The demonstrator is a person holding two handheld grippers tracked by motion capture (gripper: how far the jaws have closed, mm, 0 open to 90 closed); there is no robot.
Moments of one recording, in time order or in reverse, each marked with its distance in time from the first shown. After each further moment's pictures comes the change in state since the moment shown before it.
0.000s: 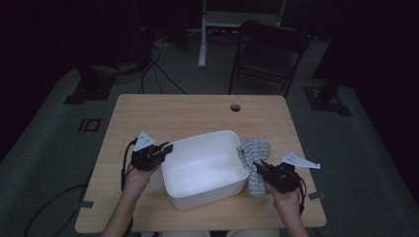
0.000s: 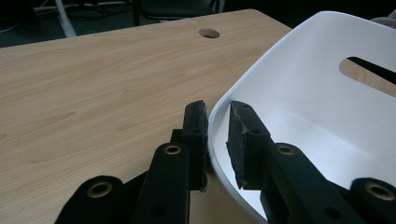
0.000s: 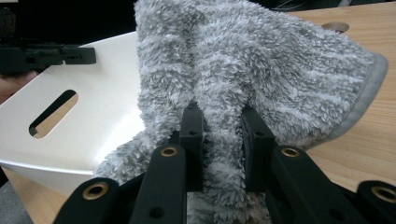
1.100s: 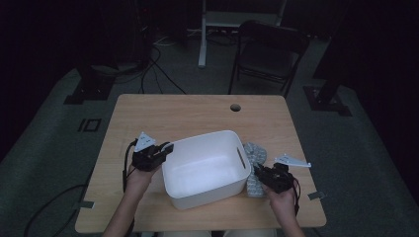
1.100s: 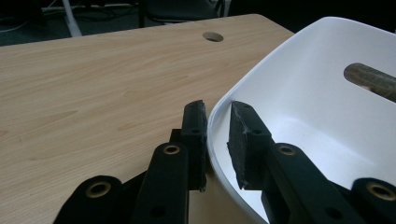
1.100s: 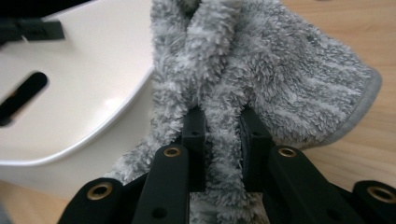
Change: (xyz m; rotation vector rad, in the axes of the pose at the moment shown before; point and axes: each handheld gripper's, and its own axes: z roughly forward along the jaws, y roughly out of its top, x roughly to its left) left arm -0.003 -0.001 0.001 -0.010 0.010 -0.012; right arm -0.009 -0.013 0.020 0.075 -0.039 0.037
